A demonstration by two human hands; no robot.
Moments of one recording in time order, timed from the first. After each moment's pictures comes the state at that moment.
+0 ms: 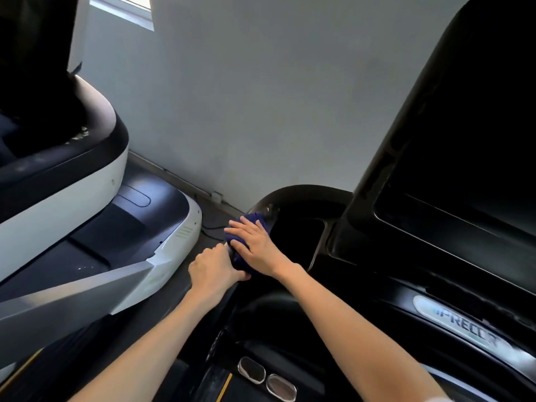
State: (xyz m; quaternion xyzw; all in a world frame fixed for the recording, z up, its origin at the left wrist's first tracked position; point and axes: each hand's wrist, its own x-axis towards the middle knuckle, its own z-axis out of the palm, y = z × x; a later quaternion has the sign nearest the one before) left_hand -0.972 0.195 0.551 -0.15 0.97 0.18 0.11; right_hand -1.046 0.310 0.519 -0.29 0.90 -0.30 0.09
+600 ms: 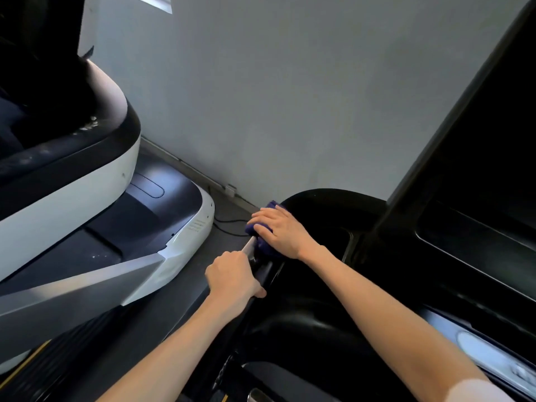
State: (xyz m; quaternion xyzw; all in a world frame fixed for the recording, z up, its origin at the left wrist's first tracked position) left_hand -0.995 0.205 0.574 -0.16 0.96 0.13 0.21; right_hand -1.120 0.322 0.515 -0.37 0.92 -0.15 0.04
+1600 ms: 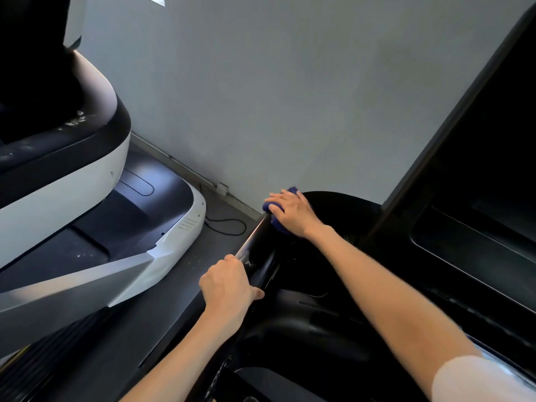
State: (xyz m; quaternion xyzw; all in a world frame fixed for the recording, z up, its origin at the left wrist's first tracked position) left_hand -0.991 0.209 0.563 -0.20 0.96 0.13 0.17; right_hand -1.174 0.338 0.522 -0.24 0.97 -0.06 0.05
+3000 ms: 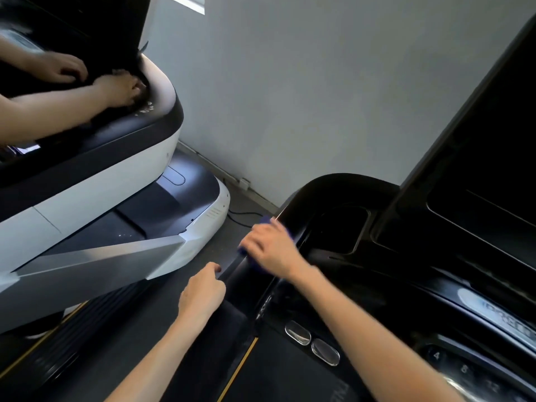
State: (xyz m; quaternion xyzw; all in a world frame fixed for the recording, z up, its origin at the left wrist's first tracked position) left_hand -0.858 0.112 0.525 -0.31 0.86 0.37 0.17; right_hand -0.971 0.246 0.523 -0.34 0.93 -0.14 0.06
